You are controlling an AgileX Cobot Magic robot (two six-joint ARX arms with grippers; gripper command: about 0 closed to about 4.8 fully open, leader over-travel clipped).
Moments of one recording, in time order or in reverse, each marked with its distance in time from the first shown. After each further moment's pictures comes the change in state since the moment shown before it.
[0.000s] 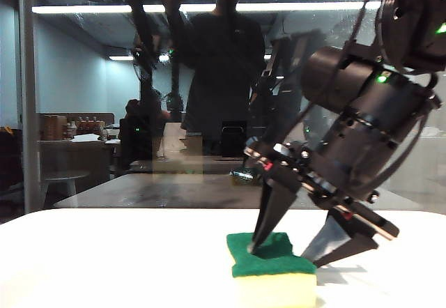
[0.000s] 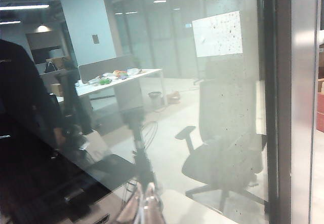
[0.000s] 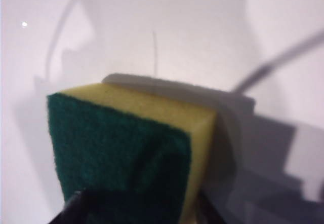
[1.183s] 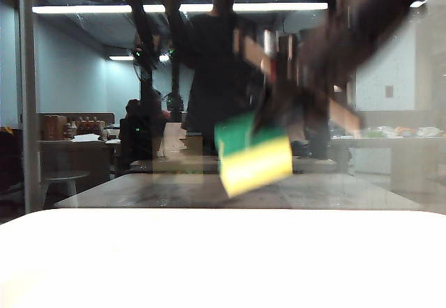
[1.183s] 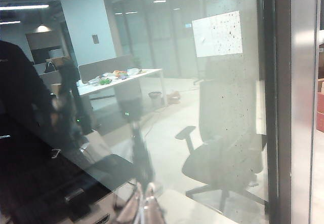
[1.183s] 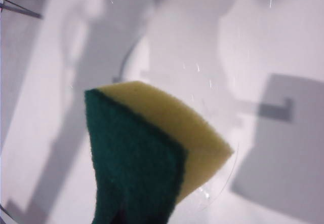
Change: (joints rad) left arm 0.000 0.000 0.000 0.000 0.000 0.000; right arm 0.017 -0.240 0.178 -0.142 0.080 -0.087
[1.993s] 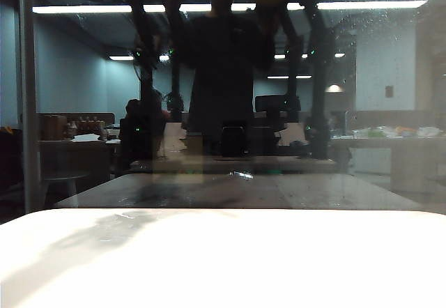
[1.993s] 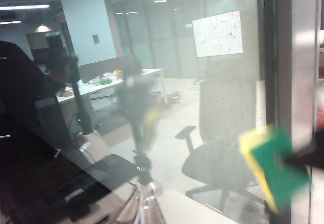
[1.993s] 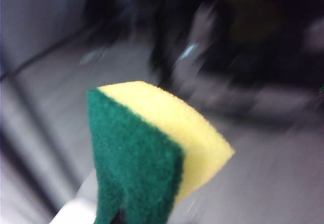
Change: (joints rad) left arm 0.000 0.000 0.000 0.000 0.000 0.000; right arm -0.088 -0.090 0.858 -0.286 0.323 -0.301
